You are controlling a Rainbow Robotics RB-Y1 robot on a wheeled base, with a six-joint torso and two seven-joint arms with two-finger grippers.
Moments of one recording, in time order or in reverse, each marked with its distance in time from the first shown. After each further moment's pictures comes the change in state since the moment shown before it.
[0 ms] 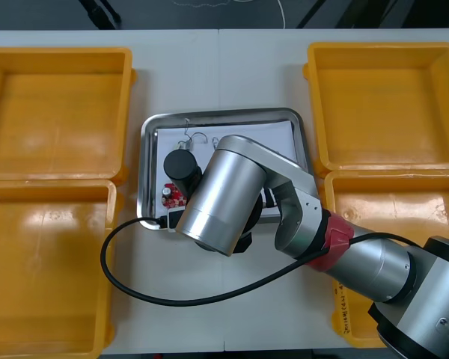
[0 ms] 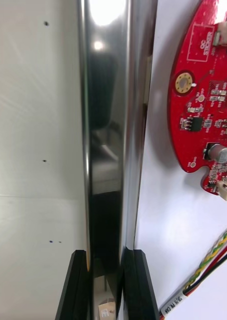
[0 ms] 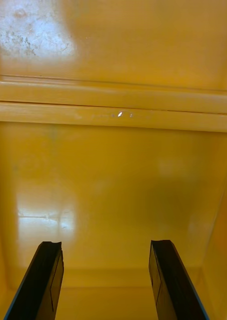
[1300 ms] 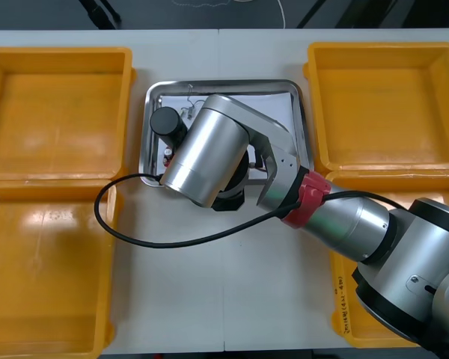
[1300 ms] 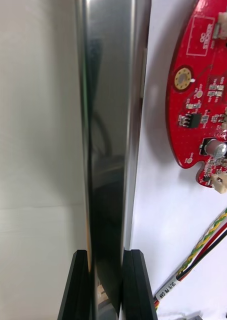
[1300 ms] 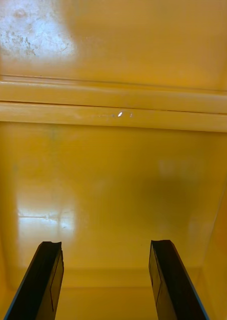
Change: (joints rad) right arm -0.178 0.051 -0.045 0.267 0.035 -0.098 0.014; left arm 0.000 0.000 0.000 0.000 0.000 0.000 0.000
